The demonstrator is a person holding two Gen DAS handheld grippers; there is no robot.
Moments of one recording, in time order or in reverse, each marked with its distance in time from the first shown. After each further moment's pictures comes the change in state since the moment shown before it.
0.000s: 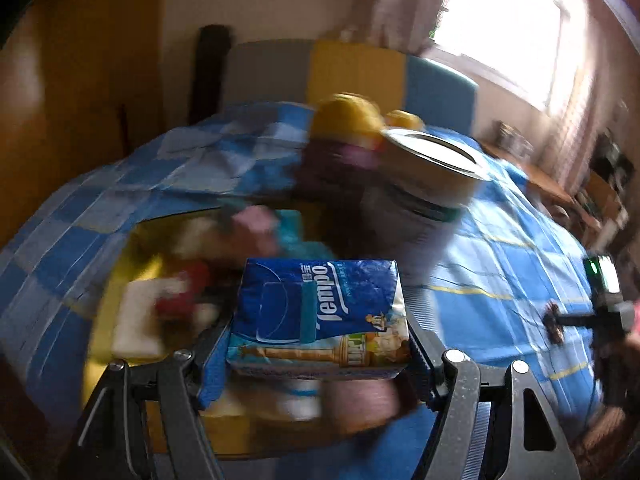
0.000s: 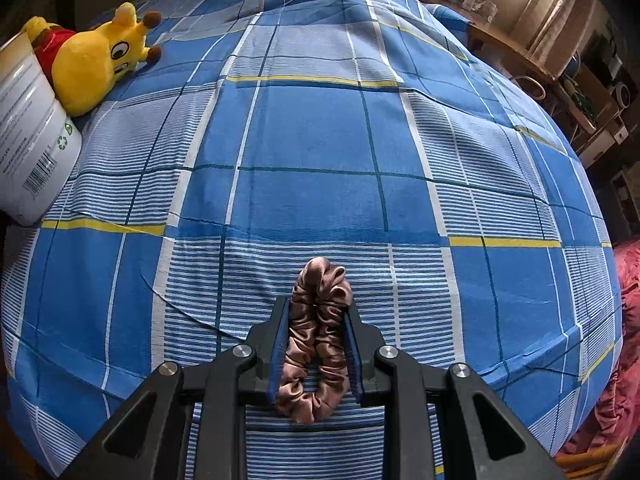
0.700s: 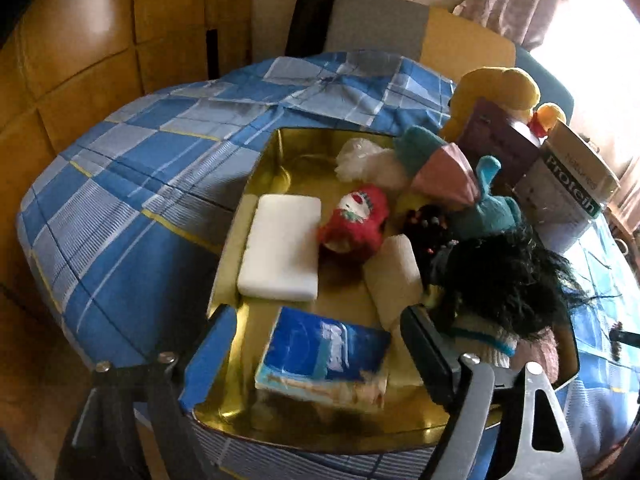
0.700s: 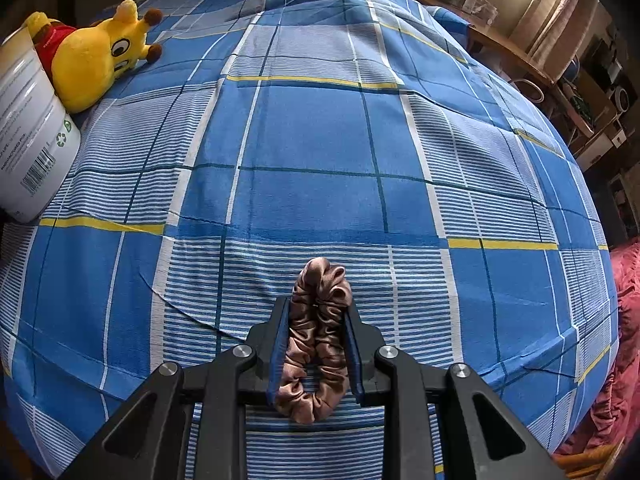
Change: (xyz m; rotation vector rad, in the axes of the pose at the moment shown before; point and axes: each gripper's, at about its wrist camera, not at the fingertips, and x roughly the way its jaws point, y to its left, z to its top) left arm 0.027 0.108 -0.037 -0.158 0.140 0.198; right arm -0.001 0.005 0.001 -0.004 0.000 -0.005
